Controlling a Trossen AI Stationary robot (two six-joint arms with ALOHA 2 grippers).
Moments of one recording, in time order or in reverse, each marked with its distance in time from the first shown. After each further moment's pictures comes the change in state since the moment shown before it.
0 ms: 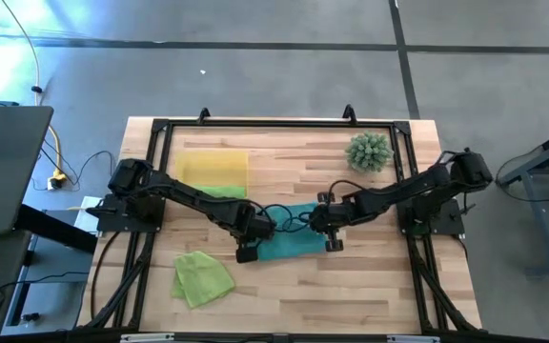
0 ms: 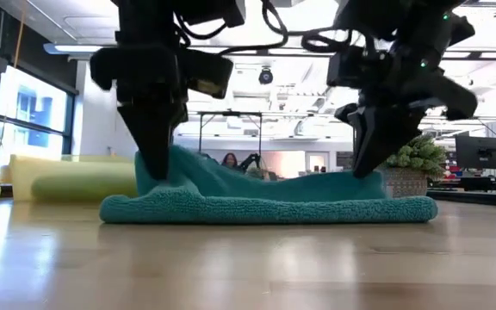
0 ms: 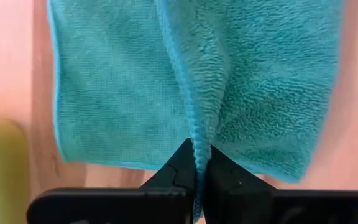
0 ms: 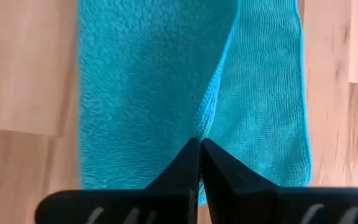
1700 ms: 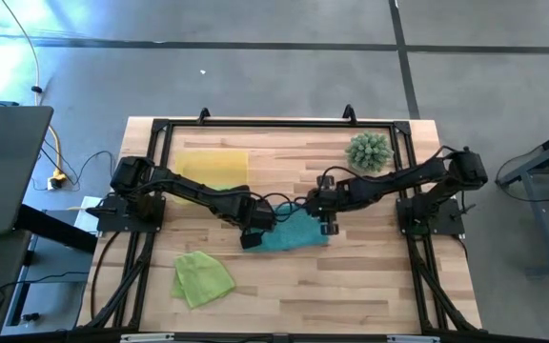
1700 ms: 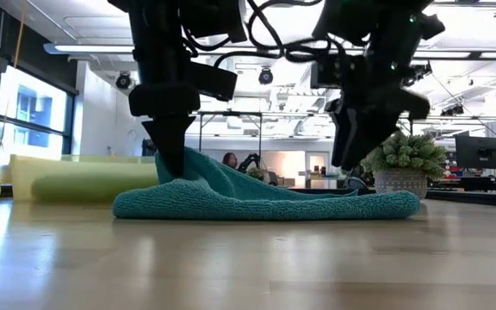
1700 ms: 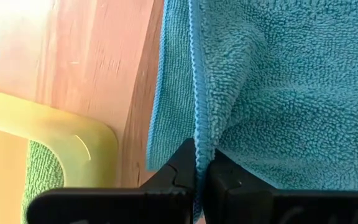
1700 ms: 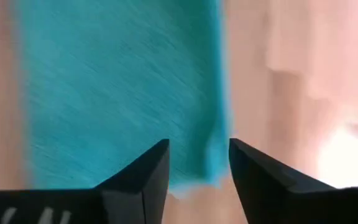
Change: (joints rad) left arm 0.064 0.000 0.000 -0.024 -0.193 -0.009; right arm -0.106 0.025 0.104 -0.144 0.069 -0.069
